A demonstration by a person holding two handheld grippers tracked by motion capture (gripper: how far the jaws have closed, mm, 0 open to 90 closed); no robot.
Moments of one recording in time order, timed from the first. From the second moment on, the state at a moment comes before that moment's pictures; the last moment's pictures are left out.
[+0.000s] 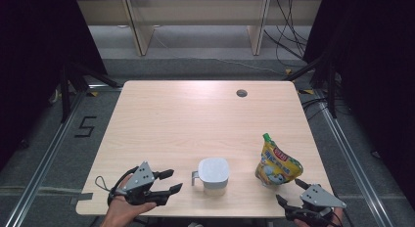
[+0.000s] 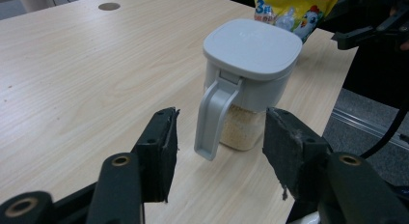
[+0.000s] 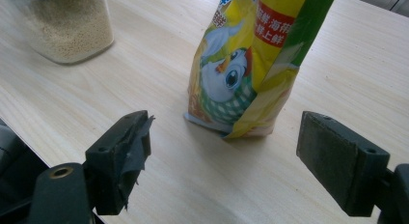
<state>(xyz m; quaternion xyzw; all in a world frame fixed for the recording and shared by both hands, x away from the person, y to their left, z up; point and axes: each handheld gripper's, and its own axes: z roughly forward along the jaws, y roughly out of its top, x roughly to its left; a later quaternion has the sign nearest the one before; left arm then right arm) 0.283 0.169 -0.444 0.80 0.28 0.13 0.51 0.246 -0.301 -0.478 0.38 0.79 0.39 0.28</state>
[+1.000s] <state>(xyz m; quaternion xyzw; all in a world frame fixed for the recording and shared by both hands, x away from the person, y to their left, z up) 0.270 0.187 -0.480 0.82 0.32 0.12 0.46 0.246 -0.300 -0.479 0.38 0.79 0.39 0.27</state>
